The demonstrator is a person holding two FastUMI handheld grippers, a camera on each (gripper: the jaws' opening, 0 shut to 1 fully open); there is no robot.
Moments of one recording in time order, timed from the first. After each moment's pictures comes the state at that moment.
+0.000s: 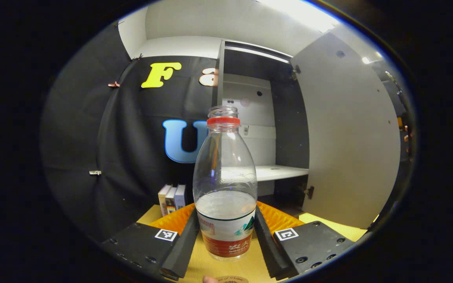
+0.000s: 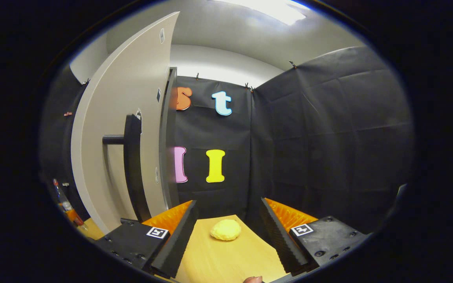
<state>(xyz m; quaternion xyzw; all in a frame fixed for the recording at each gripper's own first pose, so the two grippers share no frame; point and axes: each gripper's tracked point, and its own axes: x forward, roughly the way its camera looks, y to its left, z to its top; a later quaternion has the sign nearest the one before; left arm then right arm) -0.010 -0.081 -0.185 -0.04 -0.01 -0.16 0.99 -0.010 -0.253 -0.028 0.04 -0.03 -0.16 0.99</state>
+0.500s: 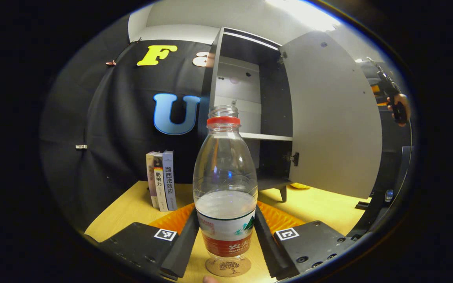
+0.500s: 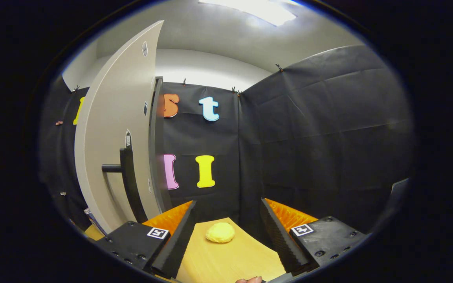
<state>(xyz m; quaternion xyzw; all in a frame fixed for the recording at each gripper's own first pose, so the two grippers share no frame) -0.039 -0.086 -0.301 -0.05 0.03 -0.23 0.97 -0.028 -0.264 -0.001 0.04 -0.04 -0.19 0.98</state>
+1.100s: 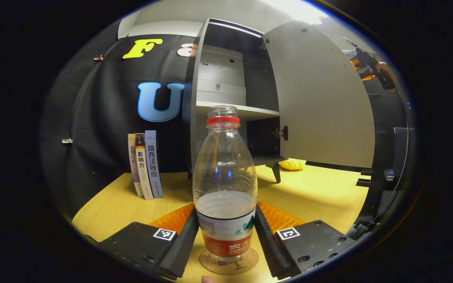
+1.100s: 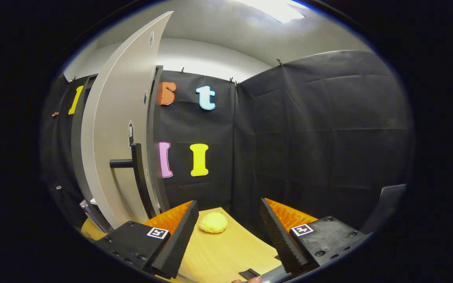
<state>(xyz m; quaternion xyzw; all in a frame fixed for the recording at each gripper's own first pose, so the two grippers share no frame) -0.035 -0.111 -0.371 -0.02 0.04 -0.27 0.96 -0.042 -0.256 -0.004 0.03 0.01 -0.23 0.97</state>
